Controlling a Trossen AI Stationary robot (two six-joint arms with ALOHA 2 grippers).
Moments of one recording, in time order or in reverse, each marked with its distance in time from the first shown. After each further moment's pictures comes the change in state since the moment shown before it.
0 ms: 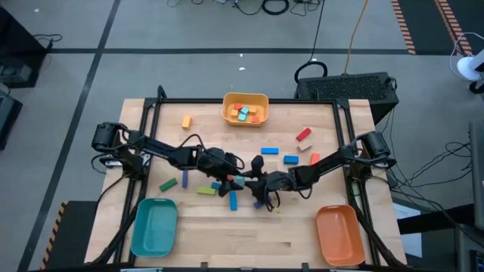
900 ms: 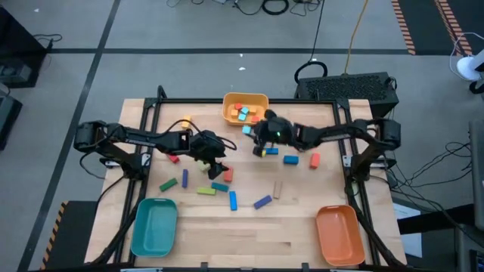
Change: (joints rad) left arm 0.165 -0.211 -0.003 -0.459 -0.089 0.154; right arm -0.480 -0.165 0.066 -0.263 -0.236 0.490
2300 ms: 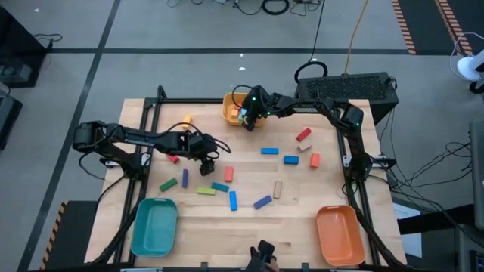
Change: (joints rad) left arm 0.014 -0.014 -0.029 -0.251 -0.282 0.077; right arm -0.301 0.425 0.534 -0.472 -0.214 0.039
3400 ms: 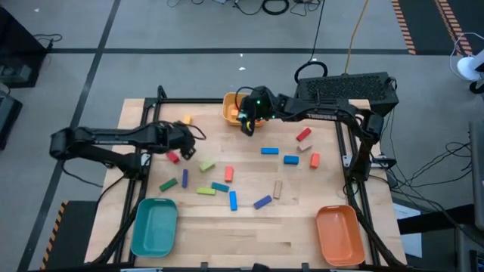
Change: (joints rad) left arm 0.032 -0.316 0.014 -0.524 -0.401 -0.413; right arm 0.142 -0.246 -0.017 -0.056 0.028 -0.023
